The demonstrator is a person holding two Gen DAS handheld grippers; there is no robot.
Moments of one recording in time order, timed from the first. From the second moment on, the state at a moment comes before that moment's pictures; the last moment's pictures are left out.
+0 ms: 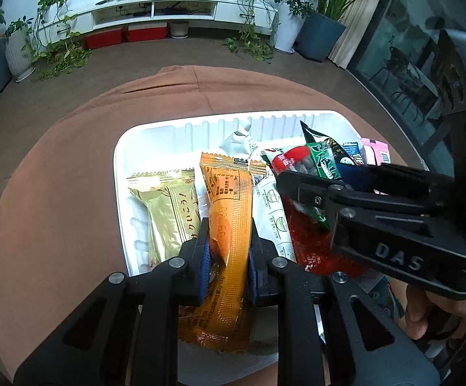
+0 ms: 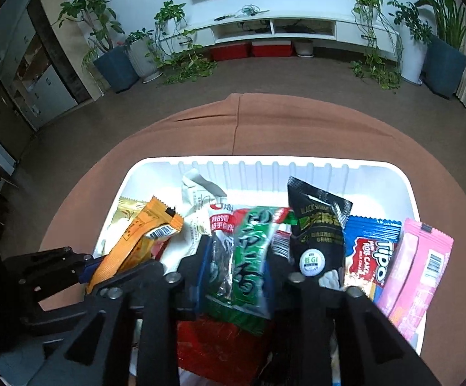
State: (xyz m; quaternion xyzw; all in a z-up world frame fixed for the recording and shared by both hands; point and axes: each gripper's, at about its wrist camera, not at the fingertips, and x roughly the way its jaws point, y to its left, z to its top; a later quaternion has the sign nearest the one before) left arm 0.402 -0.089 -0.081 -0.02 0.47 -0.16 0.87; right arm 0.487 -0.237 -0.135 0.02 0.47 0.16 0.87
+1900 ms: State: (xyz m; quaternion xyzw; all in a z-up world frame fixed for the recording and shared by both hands) left arm 0.133 -0.131 -0.101 0.00 0.49 -0.12 0.86; right arm 0.240 -0.339 -0.144 0.13 0.36 0.18 0.91
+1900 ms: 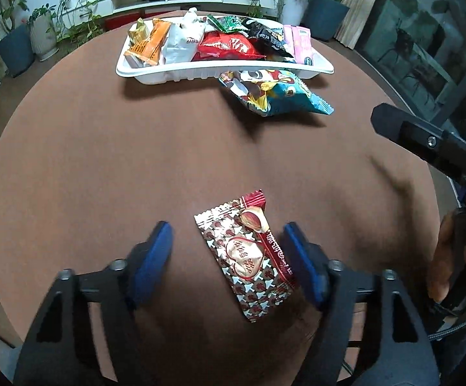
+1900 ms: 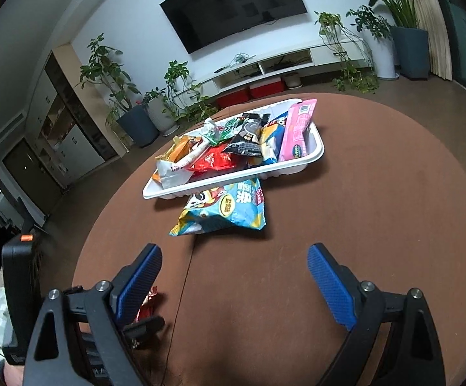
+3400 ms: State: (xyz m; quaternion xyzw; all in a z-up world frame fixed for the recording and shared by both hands) left arm 0.121 -0.084 -0.101 -0.09 0.49 -0.20 0.85; right arm 0.316 -0.253 -0.140 -0.30 0.37 0.33 0.81
